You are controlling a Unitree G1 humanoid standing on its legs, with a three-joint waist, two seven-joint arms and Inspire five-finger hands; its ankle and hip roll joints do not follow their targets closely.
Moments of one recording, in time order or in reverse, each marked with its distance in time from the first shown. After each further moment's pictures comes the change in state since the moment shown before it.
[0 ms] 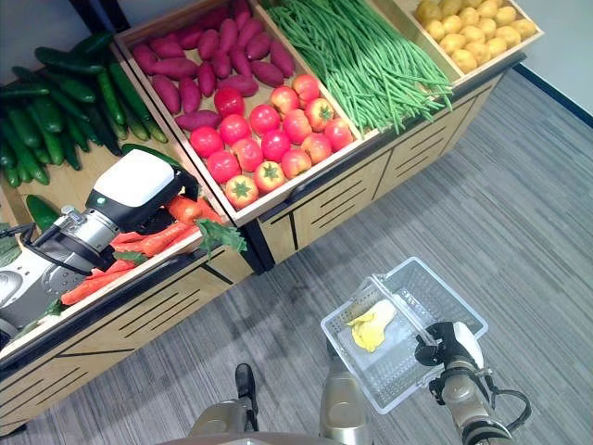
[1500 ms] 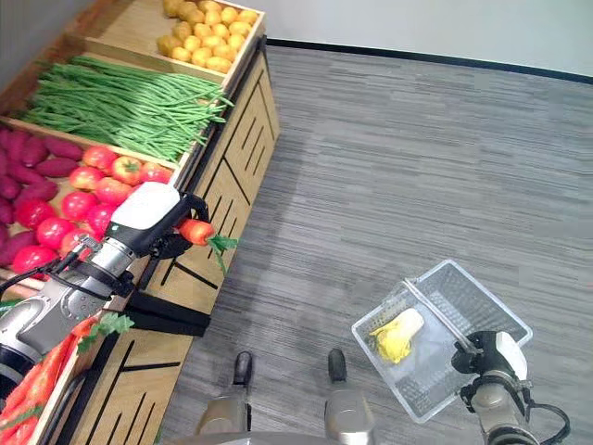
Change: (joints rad) left arm 0.115 -0.100 0.061 -0.033 -0.111 0.004 -0.010; right arm 0.041 -0.061 -0.122 0.057 -0.009 0.022 -0.044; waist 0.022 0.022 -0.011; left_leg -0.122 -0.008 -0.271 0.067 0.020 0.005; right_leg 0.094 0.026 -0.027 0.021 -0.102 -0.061
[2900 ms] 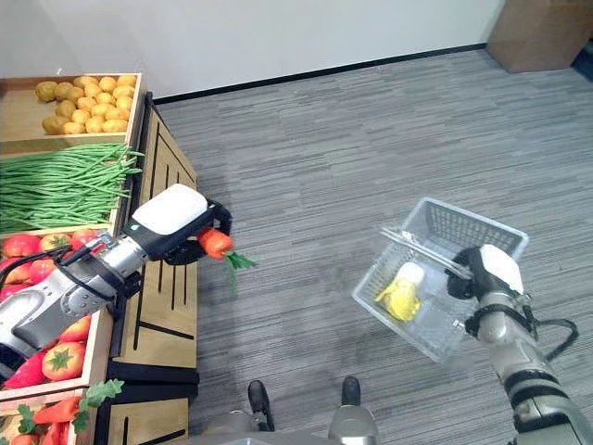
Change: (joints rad) left arm -0.047 0.034 -0.094 -0.110 0.007 -0.063 -0.091; right arm -0.225 -0.221 0.222 -0.264 -0.070 0.010 0.034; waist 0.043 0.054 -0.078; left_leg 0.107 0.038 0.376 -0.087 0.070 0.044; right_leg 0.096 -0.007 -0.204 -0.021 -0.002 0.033
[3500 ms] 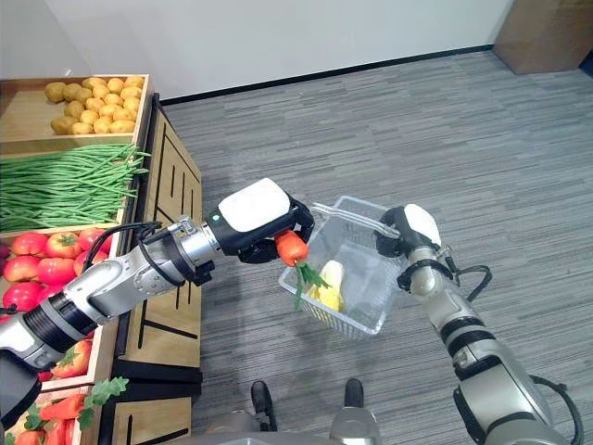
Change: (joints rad) left arm -0.355 -0.207 -0.346 -0.007 -0.053 0.008 -0.044; right arm -0.286 0.216 0.186 0.031 0.085 0.023 -0.005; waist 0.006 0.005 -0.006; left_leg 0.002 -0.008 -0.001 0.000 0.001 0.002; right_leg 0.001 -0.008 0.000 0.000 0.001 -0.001
